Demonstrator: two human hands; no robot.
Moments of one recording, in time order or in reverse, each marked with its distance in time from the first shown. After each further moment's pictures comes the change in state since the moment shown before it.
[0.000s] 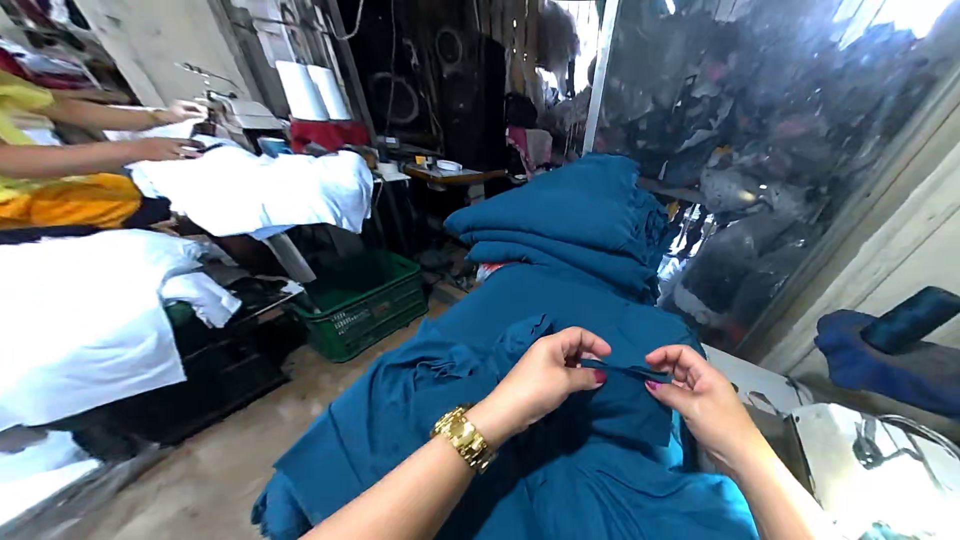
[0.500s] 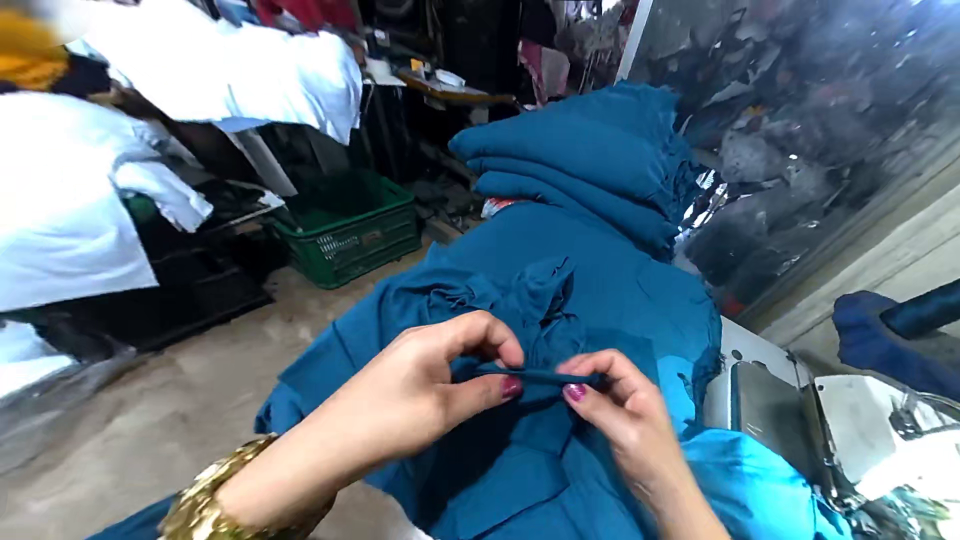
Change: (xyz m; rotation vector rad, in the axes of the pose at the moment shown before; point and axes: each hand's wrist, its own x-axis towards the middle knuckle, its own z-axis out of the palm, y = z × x) left_hand -0.113 -0.015 -0.075 0.429 0.187 0.276; right_hand -0.051 0.010 0.113 0.261 -0.162 -0.155
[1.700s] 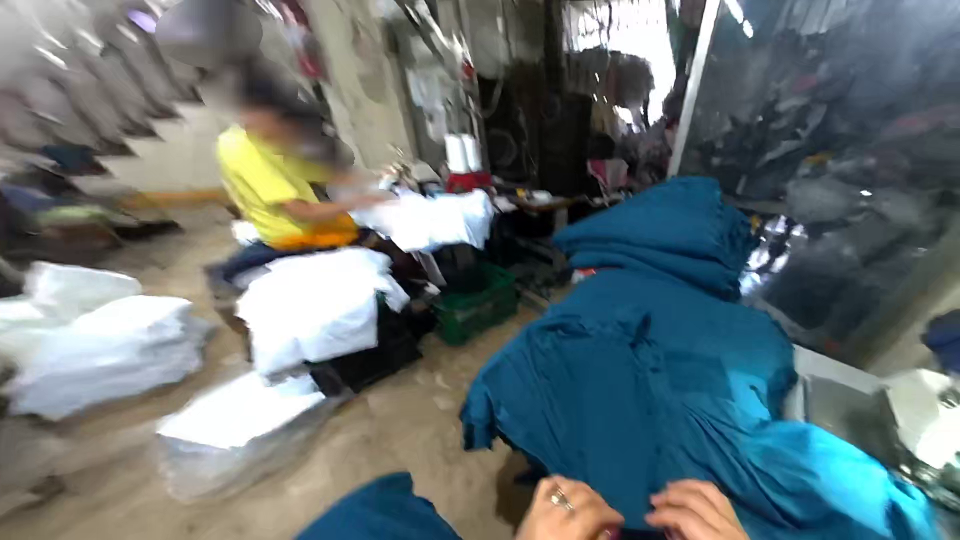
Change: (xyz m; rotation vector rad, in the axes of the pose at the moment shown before) left_hand -0.182 0.022 0.069 0.319 0.108 0.139; right_hand -0.152 0.020 0.003 -0.741 -0.169 -0.384
